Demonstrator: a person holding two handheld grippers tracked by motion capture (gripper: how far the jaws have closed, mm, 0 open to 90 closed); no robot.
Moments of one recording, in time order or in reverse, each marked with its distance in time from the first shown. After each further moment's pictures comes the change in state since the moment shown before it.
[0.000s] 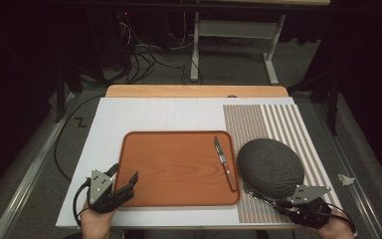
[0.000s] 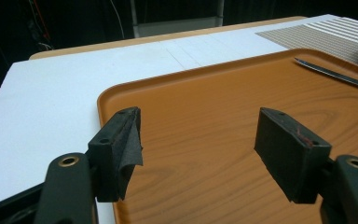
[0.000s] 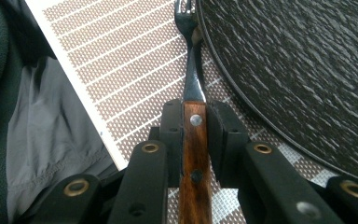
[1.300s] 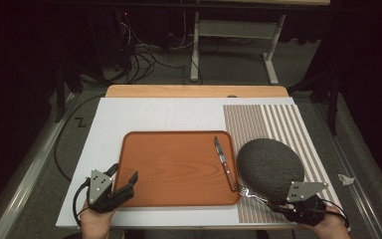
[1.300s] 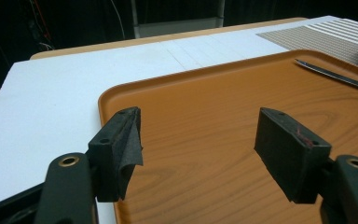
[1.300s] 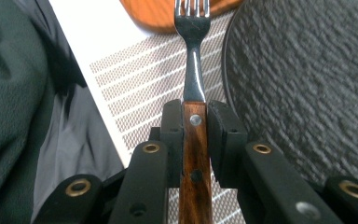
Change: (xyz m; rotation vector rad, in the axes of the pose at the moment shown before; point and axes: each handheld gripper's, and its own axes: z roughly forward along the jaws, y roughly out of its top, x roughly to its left) left arm 0.001 0.000 0.000 -0.002 0.002 -0.004; right arm 0.007 0.026 -0.007 -0.068 0.055 -0.044
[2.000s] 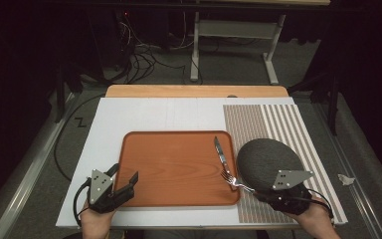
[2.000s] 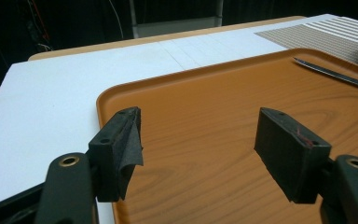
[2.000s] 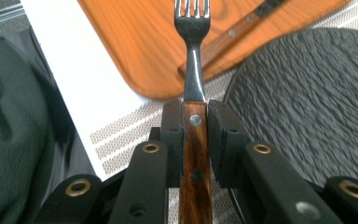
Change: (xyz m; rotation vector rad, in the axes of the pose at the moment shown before) left arm -0.001 0.000 0.000 0.001 -0.005 0.009; right arm 0.001 0.041 0.011 -0.042 -0.013 0.035
